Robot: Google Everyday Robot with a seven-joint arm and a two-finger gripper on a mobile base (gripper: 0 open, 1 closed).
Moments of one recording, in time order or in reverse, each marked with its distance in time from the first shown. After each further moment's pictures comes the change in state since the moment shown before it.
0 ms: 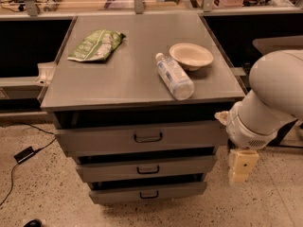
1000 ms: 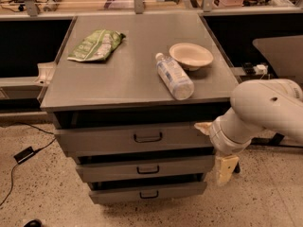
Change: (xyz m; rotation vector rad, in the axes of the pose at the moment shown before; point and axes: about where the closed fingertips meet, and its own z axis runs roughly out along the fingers) arm -0.007 -0.018 0.088 -0.015 -0.097 -0.222
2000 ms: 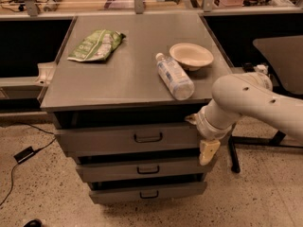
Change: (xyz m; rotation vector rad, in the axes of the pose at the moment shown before) arm 0.002 -0.063 0.041 0.033 -0.009 -0.017
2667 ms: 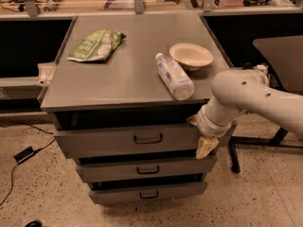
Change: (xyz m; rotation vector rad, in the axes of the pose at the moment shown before) arm 0.006 0.000 0.011 -0.077 -0.022 0.060
